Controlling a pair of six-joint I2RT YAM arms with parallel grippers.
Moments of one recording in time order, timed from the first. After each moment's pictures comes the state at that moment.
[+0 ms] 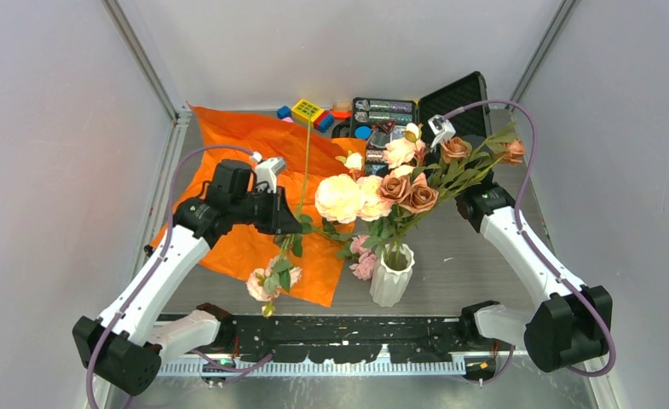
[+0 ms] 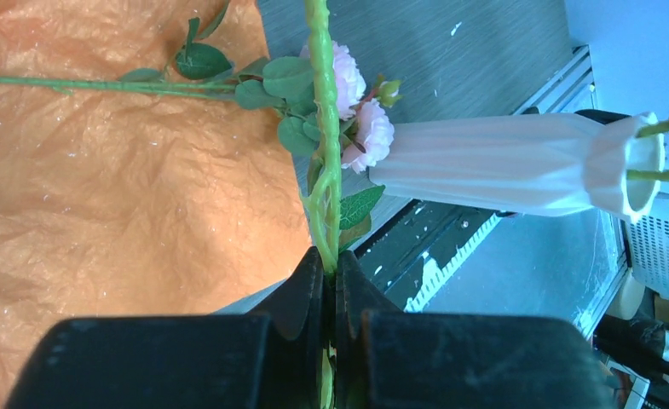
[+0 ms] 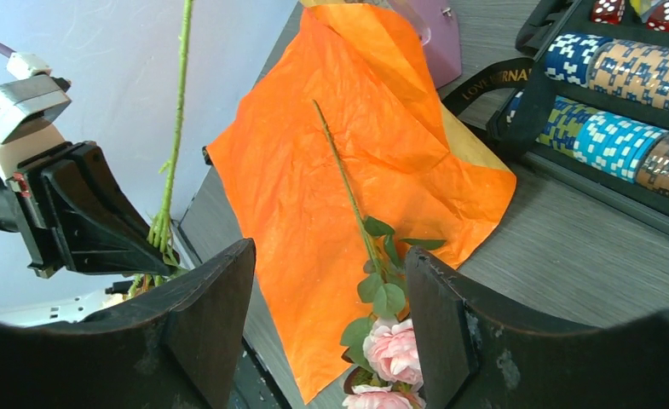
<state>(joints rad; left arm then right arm) -0.43 1.07 1.03 -0.73 0.51 -0.35 0.24 1.18 0.92 -0.03 -0.62 0.53</state>
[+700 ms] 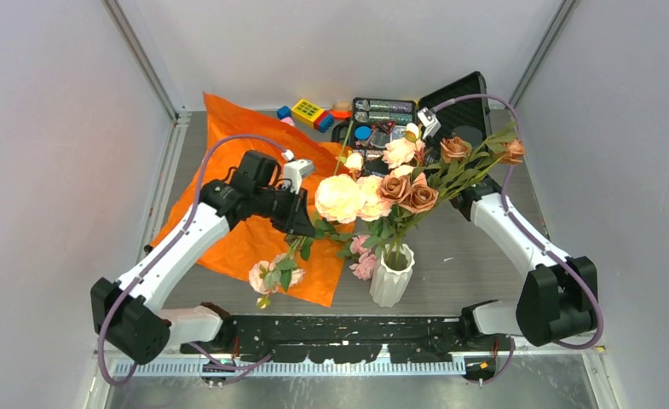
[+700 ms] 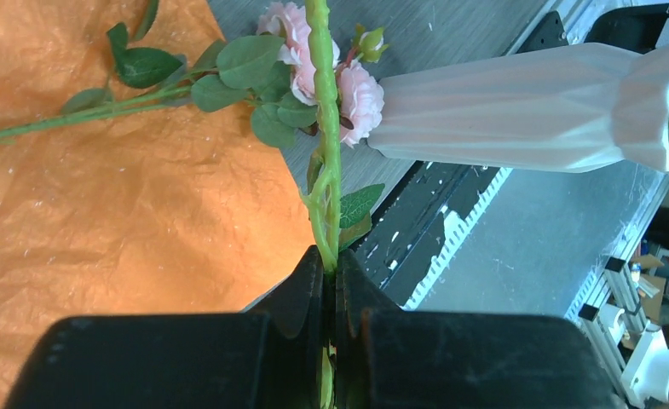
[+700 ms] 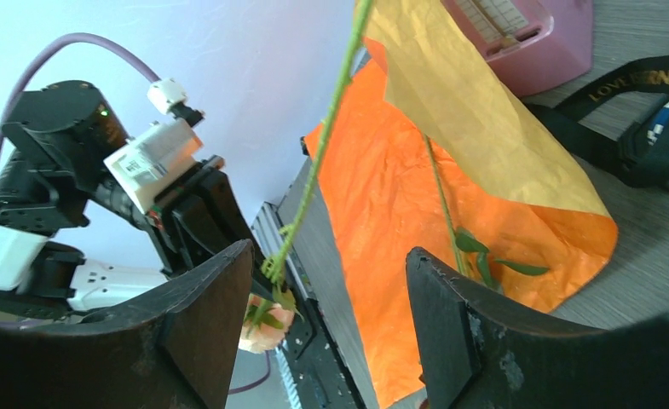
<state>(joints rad) -0.51 1.22 1.13 -0.79 0.57 -0.16 0.24 1.31 0.96 0.17 -0.83 0.74</state>
